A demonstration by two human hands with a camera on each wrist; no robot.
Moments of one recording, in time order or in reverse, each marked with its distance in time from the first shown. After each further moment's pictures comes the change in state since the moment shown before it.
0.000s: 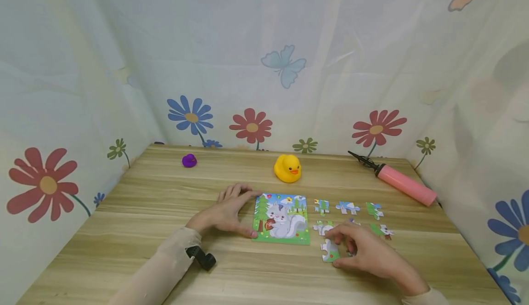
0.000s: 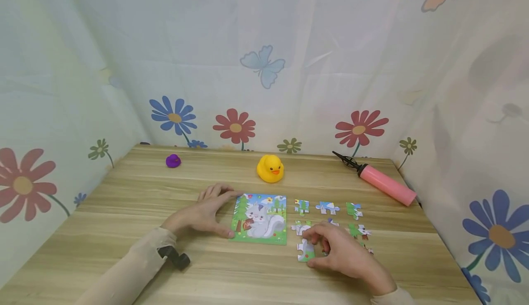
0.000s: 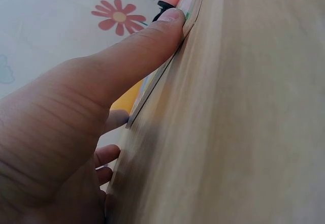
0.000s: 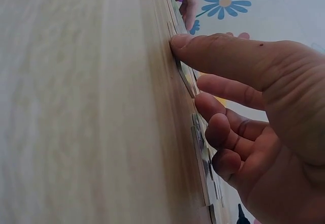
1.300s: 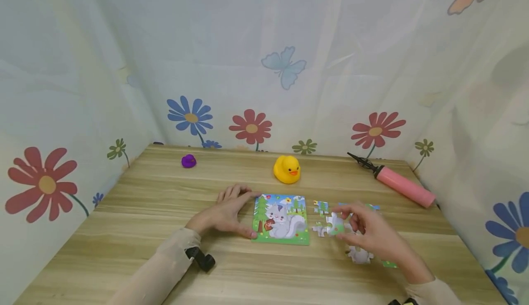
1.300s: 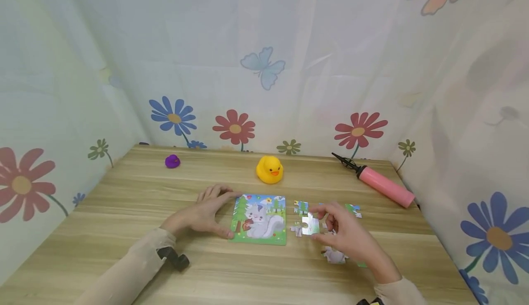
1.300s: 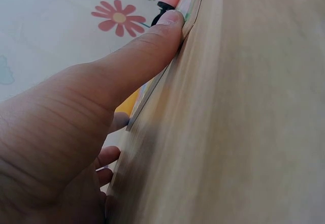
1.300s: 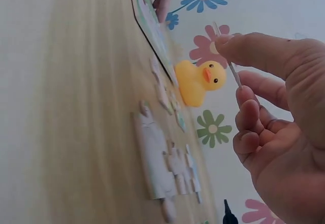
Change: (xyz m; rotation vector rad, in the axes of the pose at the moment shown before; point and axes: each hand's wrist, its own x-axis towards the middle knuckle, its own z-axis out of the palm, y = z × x) left_hand -0.001 0.004 -0.001 -0.001 -0.003 -0.012; right_hand 0.006 0.001 -0.021 0.061 0.258 -0.151
